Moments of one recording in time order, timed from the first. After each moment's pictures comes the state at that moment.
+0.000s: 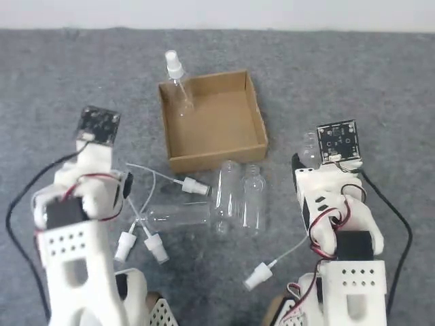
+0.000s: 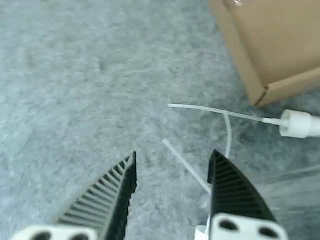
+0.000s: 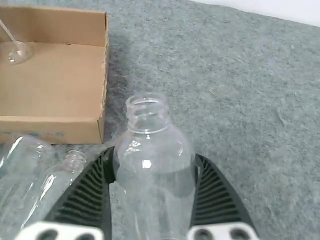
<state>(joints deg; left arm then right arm) -19.8 -49.7 50.9 69.8 -20.5 -4.4 -69.5 64.7 48.0 8.0</state>
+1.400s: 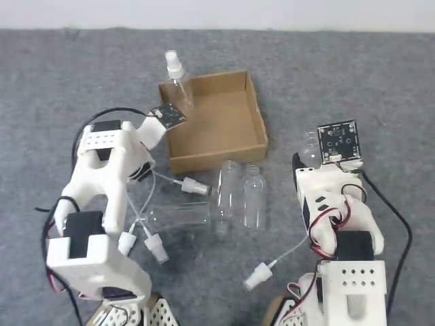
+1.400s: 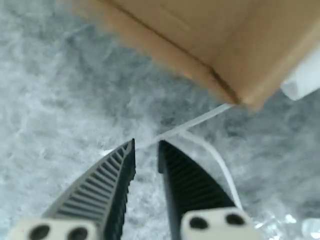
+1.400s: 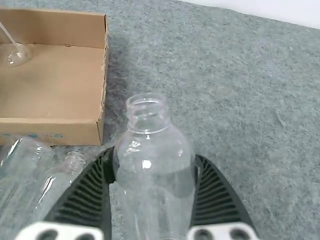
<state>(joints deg) -11.4 9.6 24.7 64.0 -48.6 -4.2 -69.5 64.7 47.9 8.0</state>
